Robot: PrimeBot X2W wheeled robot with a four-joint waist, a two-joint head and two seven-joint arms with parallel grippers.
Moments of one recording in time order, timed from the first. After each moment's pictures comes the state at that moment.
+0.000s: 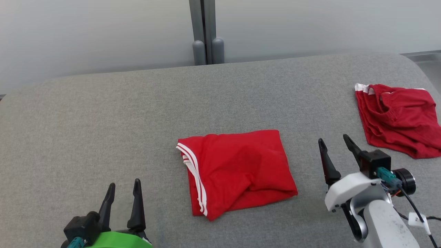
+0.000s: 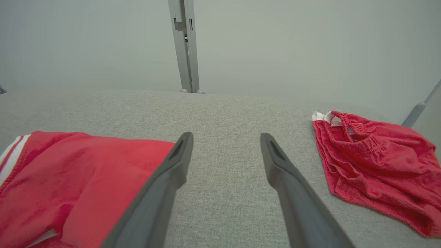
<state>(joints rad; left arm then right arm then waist) 0.04 0.05 -0.09 0.23 -0.38 -0.12 -0.26 -0.24 -0.05 0.02 0.40 0.08 0.13 -0.22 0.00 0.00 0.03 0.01</state>
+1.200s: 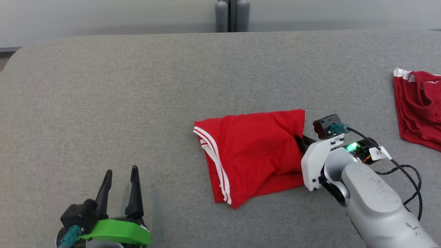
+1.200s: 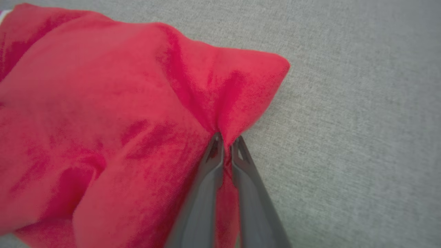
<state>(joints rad) -0.02 0.05 -0.08 0.24 -0.38 -0.12 -0.26 -0.56 -0.14 0.38 0.68 0.30 0.13 0.16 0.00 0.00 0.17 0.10</state>
